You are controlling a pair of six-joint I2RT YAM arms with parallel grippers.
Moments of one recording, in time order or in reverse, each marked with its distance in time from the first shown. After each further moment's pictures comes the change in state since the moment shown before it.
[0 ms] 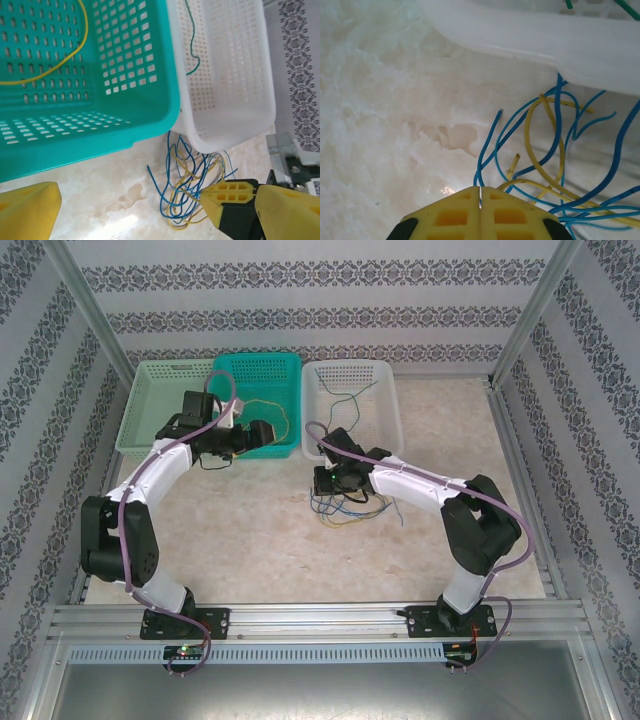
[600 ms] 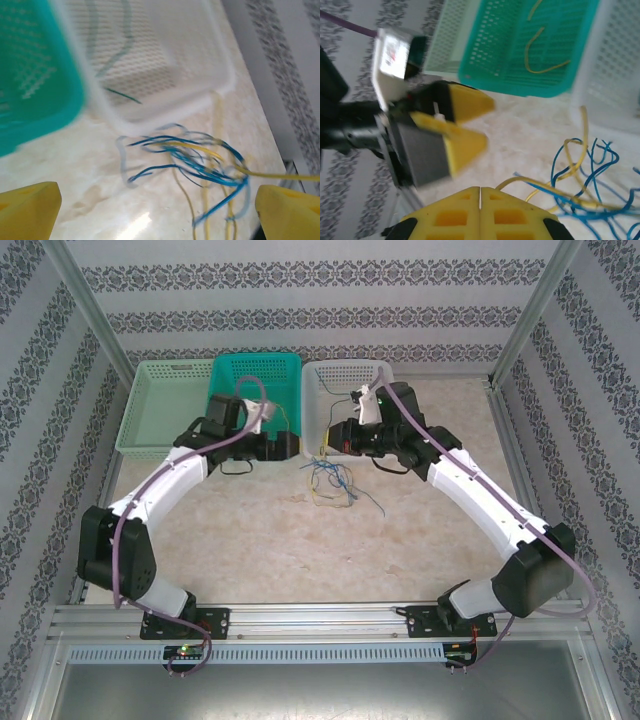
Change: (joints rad) left arm -0.220 -0.074 -0.016 0.056 -0.023 0.081; right arm -0.183 -0.322 0.117 -0.001 -0.420 0.109
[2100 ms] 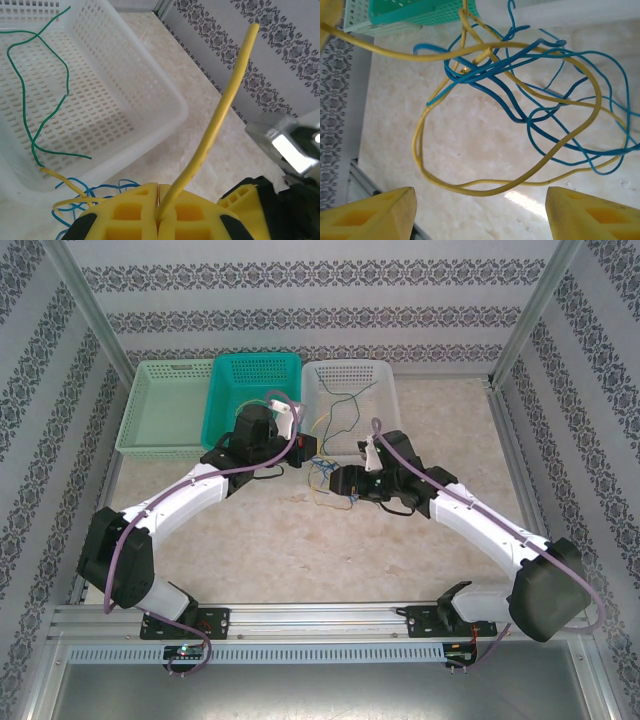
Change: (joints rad) left arm -0.185 -0.010 -0.092 0.371 -0.184 -0.067; right arm 0.044 -0.135 -0.399 0.053 0.156 0.000
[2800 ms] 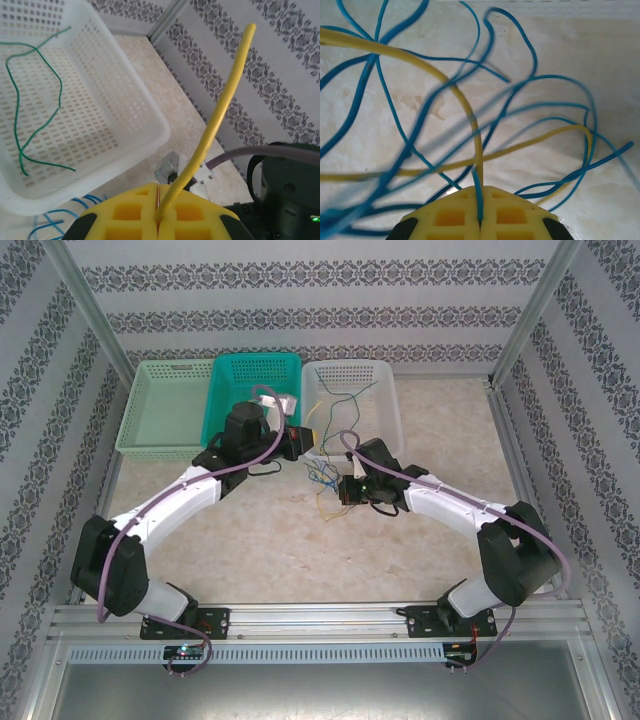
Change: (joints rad) left arm 0.035 -0.064 -0.015 0.054 0.012 -0.145; right arm 0.029 0.212 -0.009 0.056 0.169 -0.163
